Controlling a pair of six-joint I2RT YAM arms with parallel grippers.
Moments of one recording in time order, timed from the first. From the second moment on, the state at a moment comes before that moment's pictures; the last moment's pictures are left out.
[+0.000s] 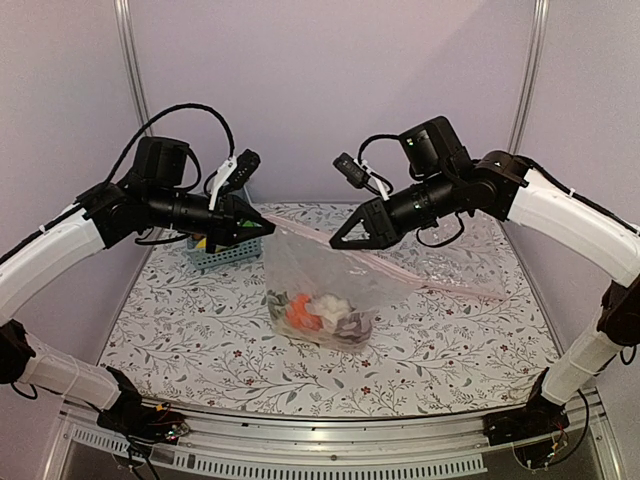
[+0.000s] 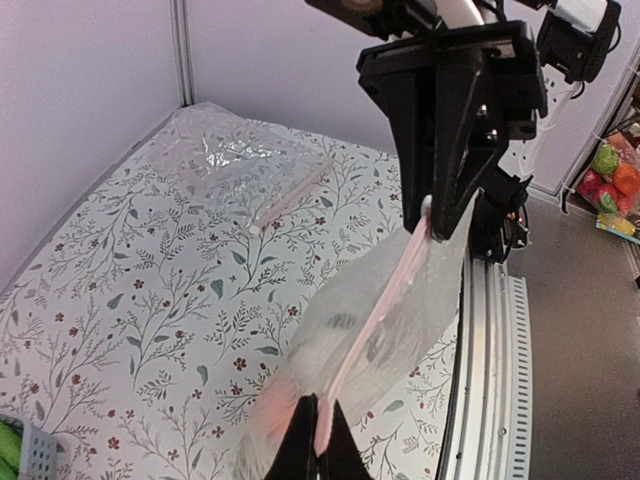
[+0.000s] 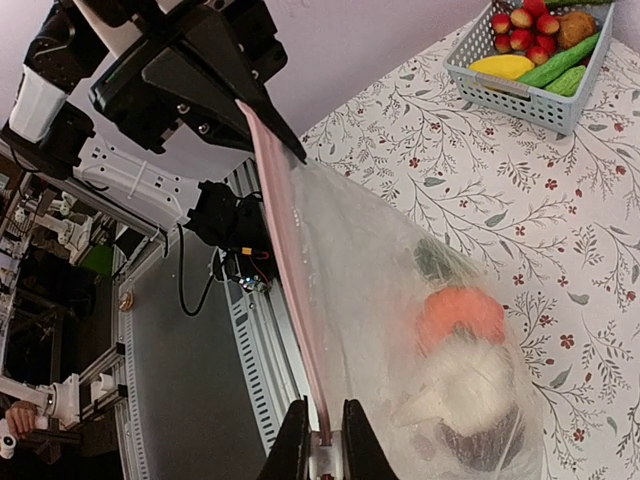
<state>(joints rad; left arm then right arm) -0.63 1.25 1.26 -0.51 0.64 0.20 0.86 1.58 1.65 -0.71 -0.59 0.24</state>
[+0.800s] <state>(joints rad) -0.80 1.38 1.48 -0.60 0.67 0.25 0.87 1.57 1.69 -0.87 -0.62 0.07</state>
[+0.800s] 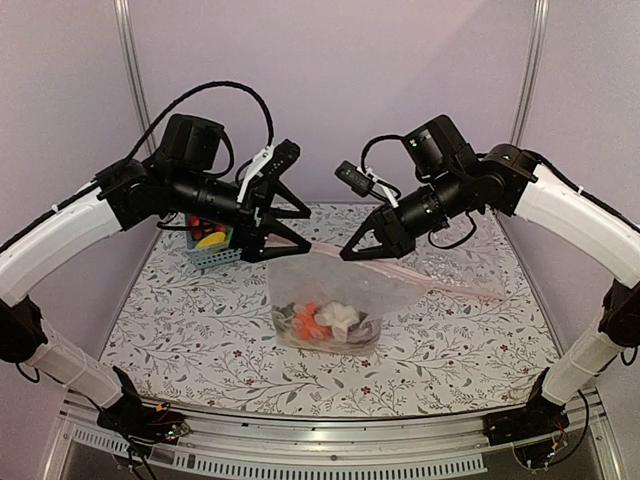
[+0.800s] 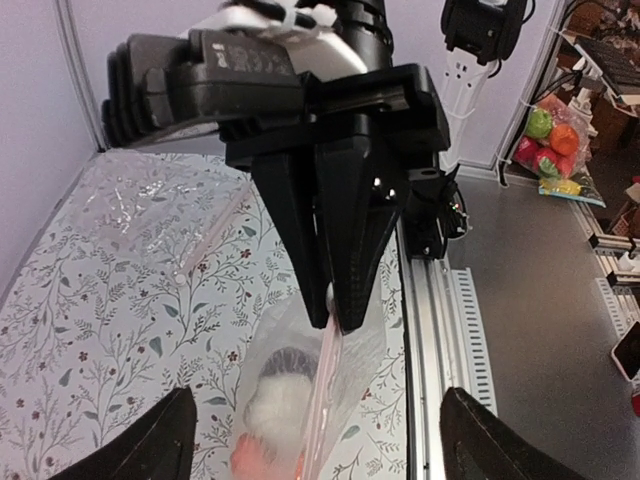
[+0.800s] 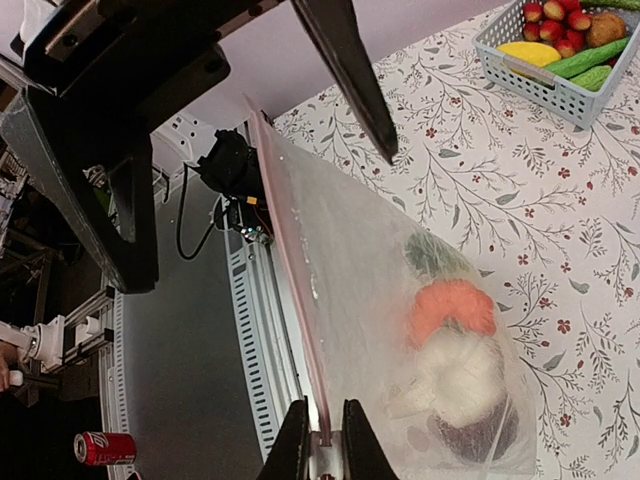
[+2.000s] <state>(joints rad) -0.85 1.48 1.46 -0.61 0.72 0.22 0.89 1.55 1.65 -0.91 -0.58 0.01</state>
